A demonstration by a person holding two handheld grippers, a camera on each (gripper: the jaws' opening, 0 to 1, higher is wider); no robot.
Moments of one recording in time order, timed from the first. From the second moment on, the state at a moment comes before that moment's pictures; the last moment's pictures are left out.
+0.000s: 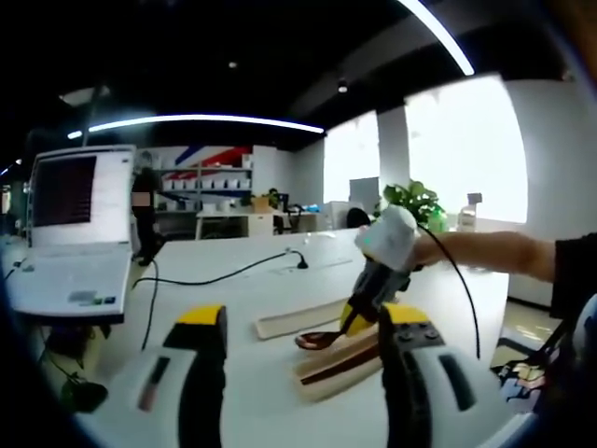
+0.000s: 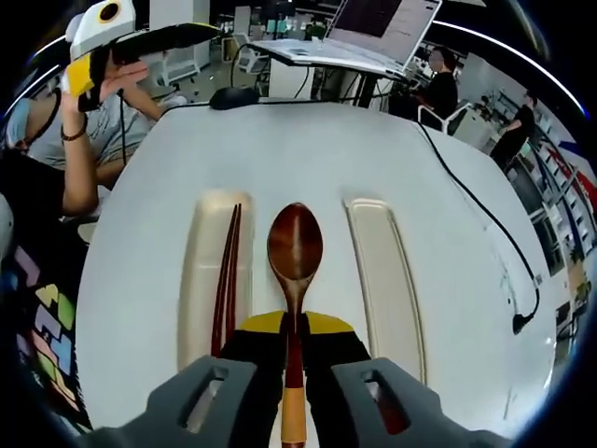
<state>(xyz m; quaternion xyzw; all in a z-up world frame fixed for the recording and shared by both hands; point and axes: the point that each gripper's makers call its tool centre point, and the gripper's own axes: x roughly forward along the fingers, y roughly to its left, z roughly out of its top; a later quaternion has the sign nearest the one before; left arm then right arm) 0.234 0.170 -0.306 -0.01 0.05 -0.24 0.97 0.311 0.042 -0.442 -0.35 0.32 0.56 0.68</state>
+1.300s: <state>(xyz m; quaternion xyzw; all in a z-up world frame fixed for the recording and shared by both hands) 0.235 0.160 -0.313 0.00 0.06 -0.25 0.97 0.262 0.046 -0.446 -0.35 0.32 0.59 0.64</state>
